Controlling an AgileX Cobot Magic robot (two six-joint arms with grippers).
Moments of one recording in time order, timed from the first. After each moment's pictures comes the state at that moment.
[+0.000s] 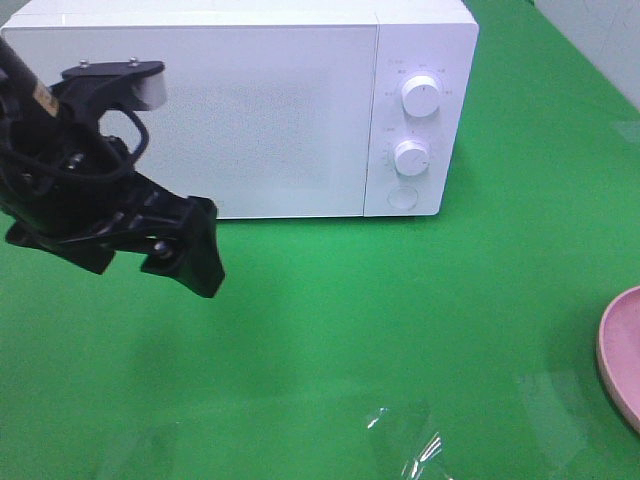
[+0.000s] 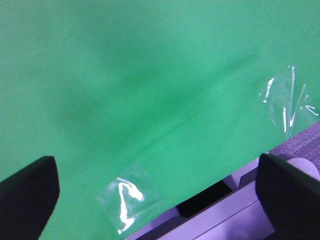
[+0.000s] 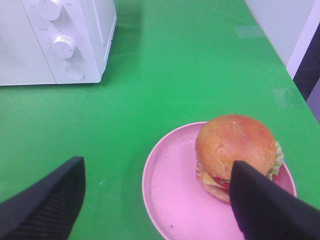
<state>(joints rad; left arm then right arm) -0.61 1.51 -1.02 -0.18 0.85 -0.05 0.03 0.00 -0.49 -0.05 0.97 0.09</state>
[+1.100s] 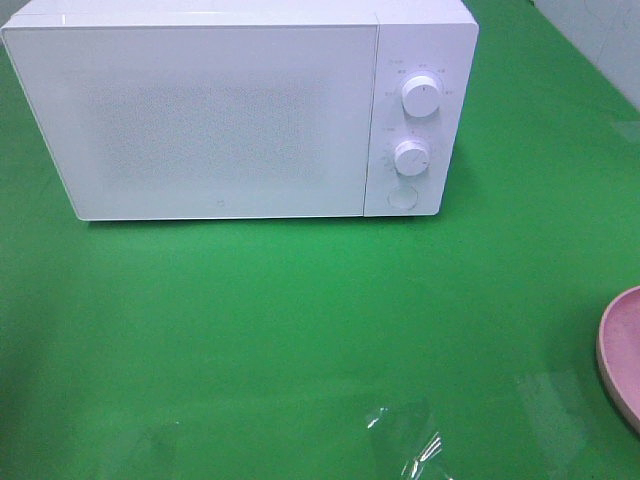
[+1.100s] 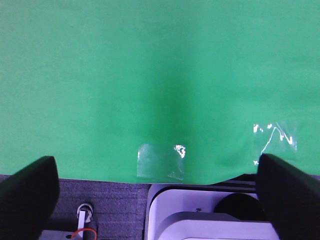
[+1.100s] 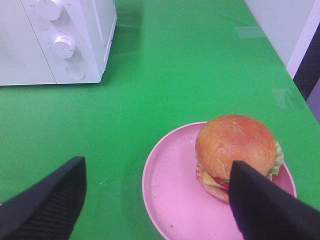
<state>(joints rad) 0.04 0.88 -0.70 -0.05 1.11 -0.01 0.03 0.00 -0.49 -0.05 0.97 0.09</state>
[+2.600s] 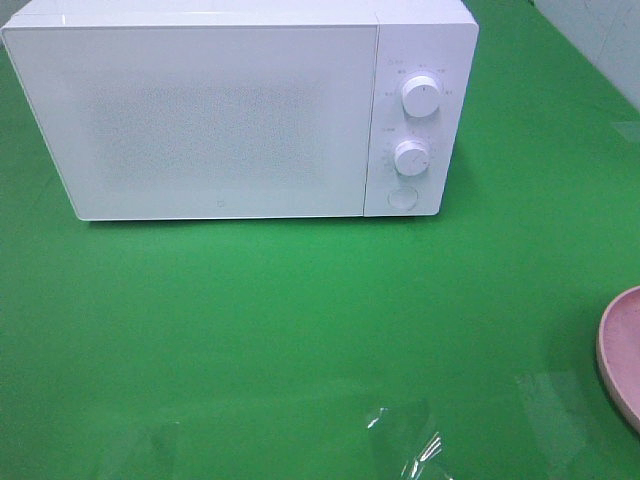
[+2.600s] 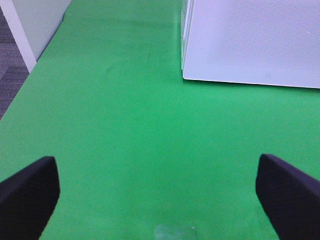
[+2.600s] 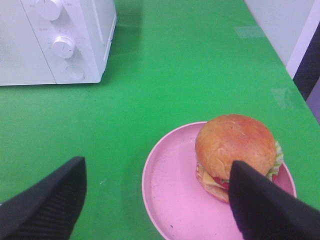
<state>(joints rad) 0.04 0.00 -0.52 0.00 1.08 -0.01 0.03 0.00 -0.49 -0.05 0.97 0.09</state>
